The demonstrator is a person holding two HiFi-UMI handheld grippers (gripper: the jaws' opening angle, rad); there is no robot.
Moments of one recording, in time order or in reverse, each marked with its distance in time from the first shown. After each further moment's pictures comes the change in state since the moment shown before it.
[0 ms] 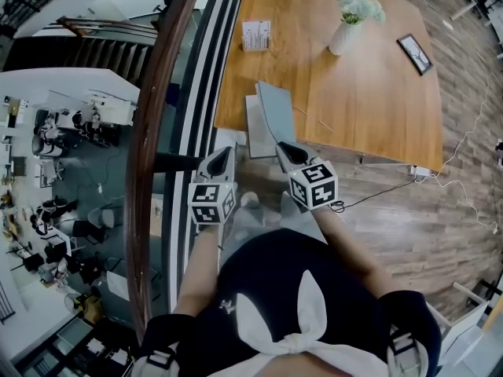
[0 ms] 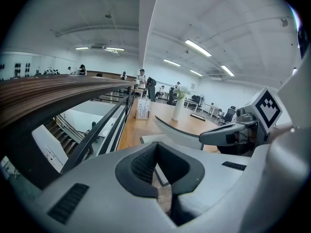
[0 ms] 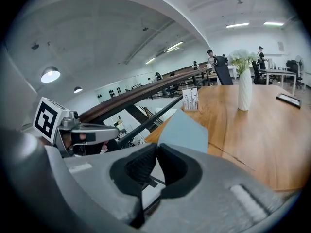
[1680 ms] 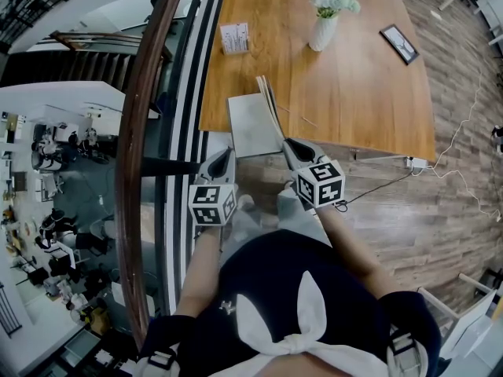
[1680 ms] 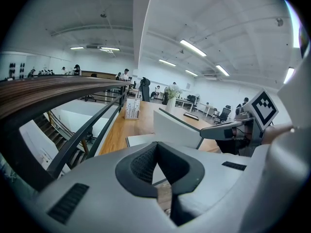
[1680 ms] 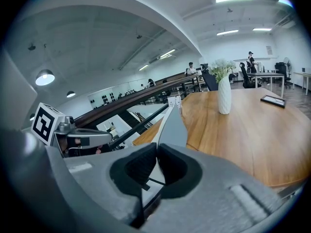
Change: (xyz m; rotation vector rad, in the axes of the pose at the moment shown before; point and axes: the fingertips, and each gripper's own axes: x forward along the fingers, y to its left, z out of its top) left arm 0.011 -0.054 -0.003 0.023 0.000 -0.045; right arm -0.055 -0.051 -0.004 0.037 -0.074 -0.081
